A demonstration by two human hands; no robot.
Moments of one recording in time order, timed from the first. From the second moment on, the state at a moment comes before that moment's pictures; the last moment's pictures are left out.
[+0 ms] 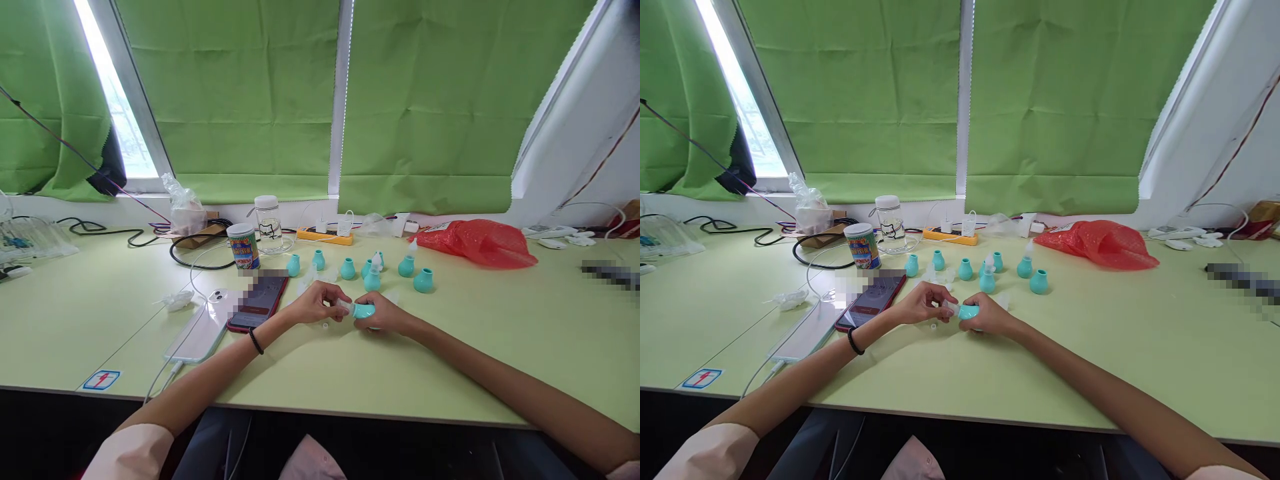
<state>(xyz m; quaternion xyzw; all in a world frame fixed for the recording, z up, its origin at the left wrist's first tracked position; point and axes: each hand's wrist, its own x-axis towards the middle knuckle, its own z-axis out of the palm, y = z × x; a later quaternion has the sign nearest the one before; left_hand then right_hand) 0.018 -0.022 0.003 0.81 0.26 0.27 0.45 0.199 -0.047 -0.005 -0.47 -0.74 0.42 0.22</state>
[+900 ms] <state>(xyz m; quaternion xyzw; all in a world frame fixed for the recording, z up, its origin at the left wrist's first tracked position) 0.023 -0.032 0.005 0.84 0.25 0.30 0.38 0.205 -0.042 0.003 -0.42 -0.55 0.71 0.14</state>
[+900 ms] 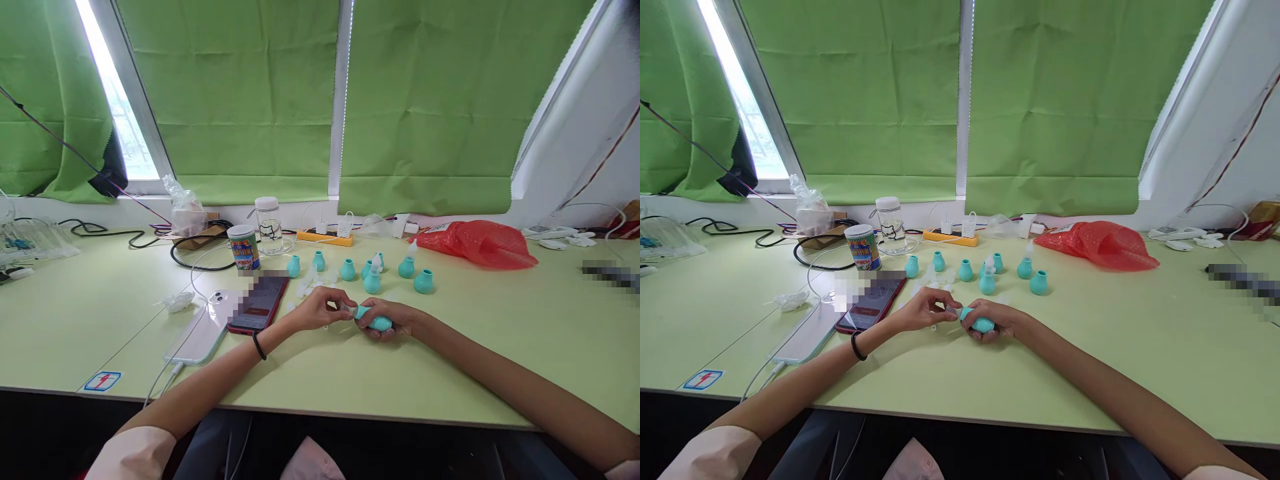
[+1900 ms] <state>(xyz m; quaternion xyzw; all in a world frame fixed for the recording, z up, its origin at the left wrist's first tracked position) 0.025 -0.015 -0.008 0.87 0.47 0.16 -0.07 0.192 -0.052 -0.007 -0.41 -0.79 0.25 0.38</state>
